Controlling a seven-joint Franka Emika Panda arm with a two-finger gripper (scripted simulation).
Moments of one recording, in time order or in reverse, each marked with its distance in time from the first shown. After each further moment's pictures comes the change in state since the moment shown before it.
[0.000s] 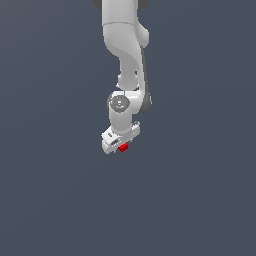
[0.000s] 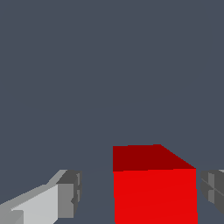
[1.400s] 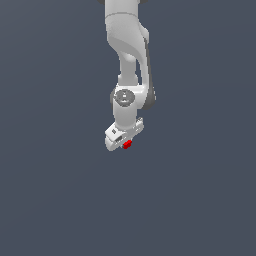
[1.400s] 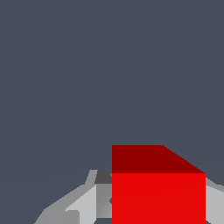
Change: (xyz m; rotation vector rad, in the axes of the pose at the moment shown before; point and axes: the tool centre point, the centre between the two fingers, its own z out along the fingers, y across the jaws) arm 0.008 -0.015 -0.022 -0.001 -0.001 -0.035
